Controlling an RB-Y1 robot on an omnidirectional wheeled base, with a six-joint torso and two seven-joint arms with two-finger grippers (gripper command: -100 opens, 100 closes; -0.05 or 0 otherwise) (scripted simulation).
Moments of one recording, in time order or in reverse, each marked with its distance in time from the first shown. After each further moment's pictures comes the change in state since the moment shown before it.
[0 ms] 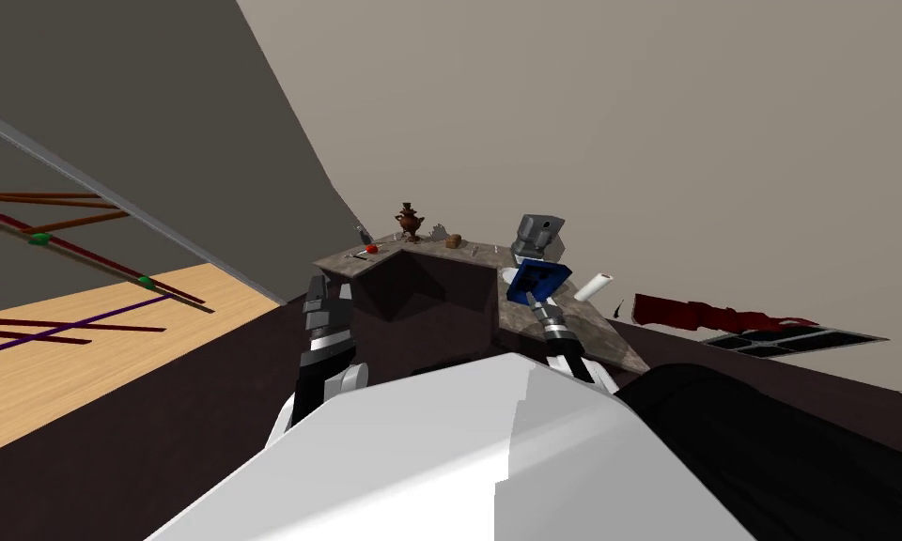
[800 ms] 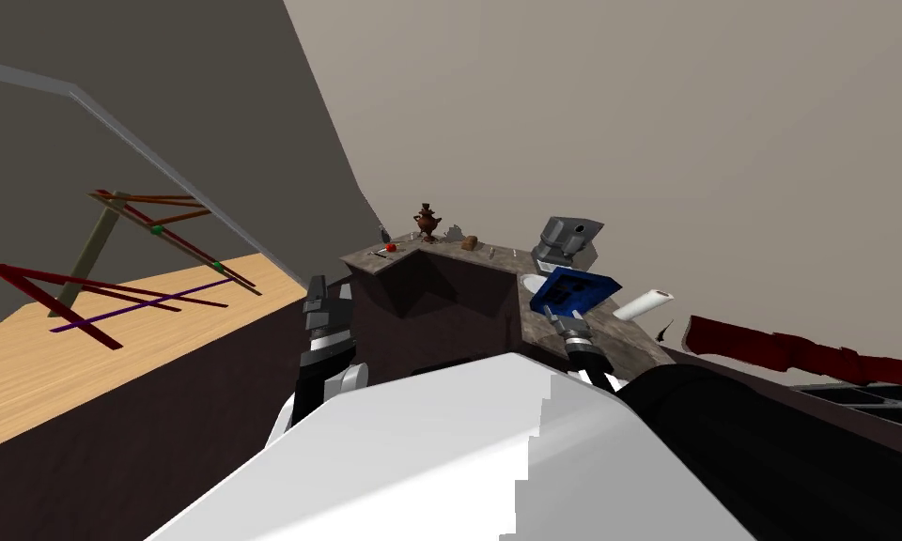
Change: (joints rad) left arm 0.000 0.000 0.000 0.000 0.000 0.000 0.000; right arm 0.034 -0.014 -0.141 0.128 0.058 0.021 0.210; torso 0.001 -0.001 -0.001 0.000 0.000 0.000
